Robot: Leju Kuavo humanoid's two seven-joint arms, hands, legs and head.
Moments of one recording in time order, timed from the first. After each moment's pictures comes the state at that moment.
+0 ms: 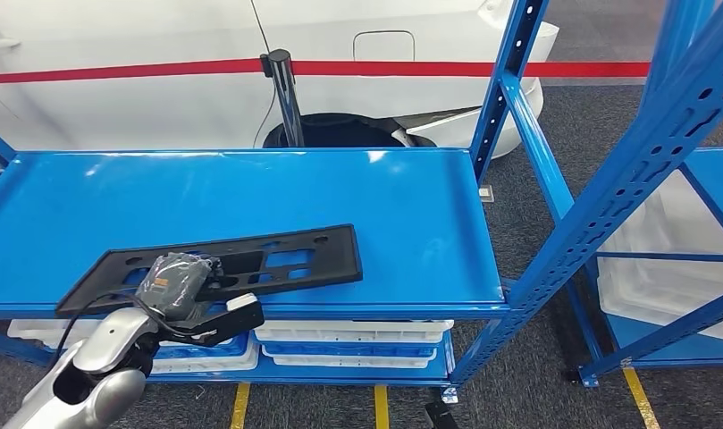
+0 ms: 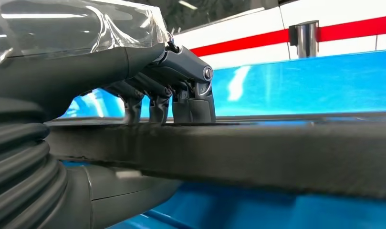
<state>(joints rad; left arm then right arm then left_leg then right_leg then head) -0.38 0.52 -0.77 -1.52 -0.79 -0.15 0.43 -0.26 0.04 0.72 -0.35 -0.27 -0.34 -0.03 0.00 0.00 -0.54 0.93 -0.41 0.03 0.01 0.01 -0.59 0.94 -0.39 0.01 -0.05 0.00</state>
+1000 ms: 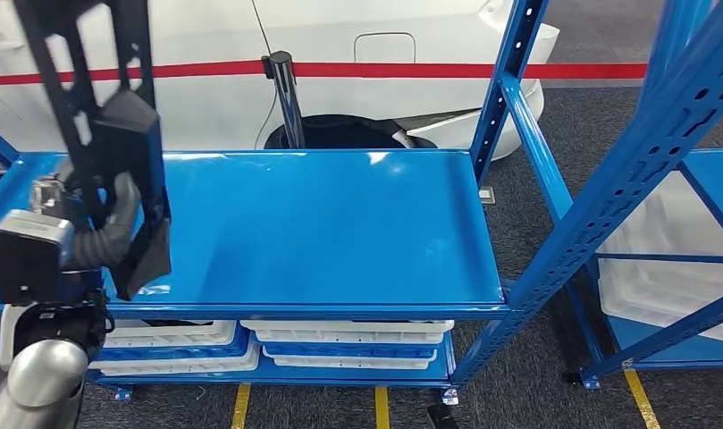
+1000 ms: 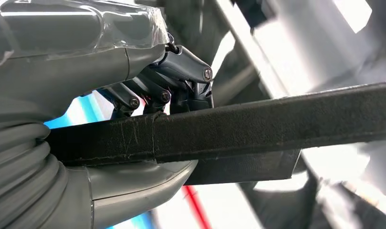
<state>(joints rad) -0.40 0.42 -0.54 -1.75 -0.17 0.53 0.12 -0.24 0.04 0.72 -0.35 -0.29 -0.38 -0.06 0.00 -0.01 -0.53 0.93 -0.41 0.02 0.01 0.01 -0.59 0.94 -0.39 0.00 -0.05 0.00</state>
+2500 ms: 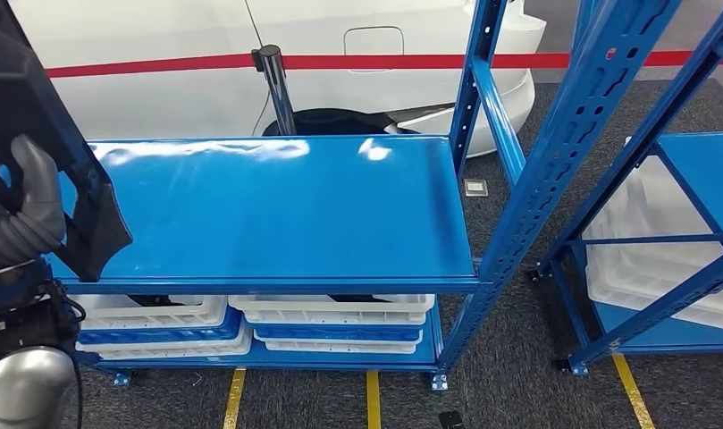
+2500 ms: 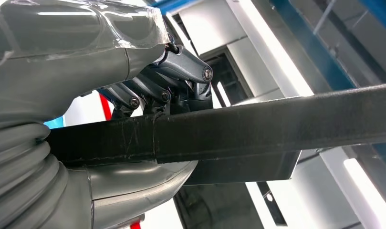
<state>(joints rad) -0.43 0.36 -0.49 -1.89 -0.42 0.68 0.28 -0.21 0.04 0.71 -0.34 -0.35 -0.41 -0.09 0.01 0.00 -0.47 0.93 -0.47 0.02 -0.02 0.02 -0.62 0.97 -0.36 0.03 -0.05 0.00</state>
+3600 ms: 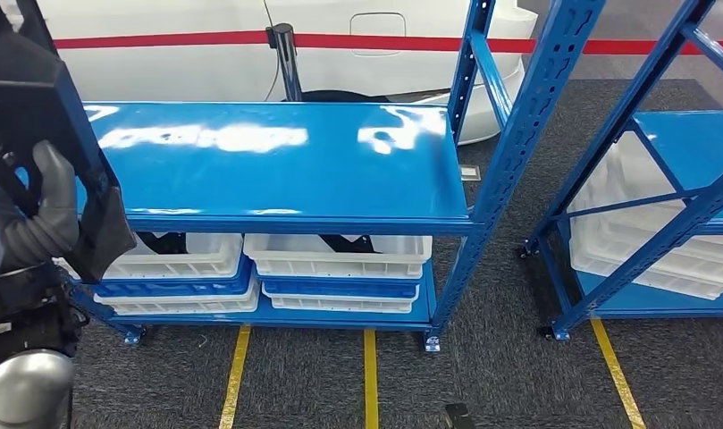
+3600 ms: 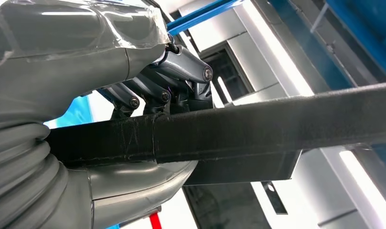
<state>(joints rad) -0.42 0.37 -0.50 -1.89 -0.41 0.62 0.26 -0.25 -0.02 0.71 -0.34 -0.36 -0.37 0.03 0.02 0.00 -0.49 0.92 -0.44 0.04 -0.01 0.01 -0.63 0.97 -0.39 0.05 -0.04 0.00</state>
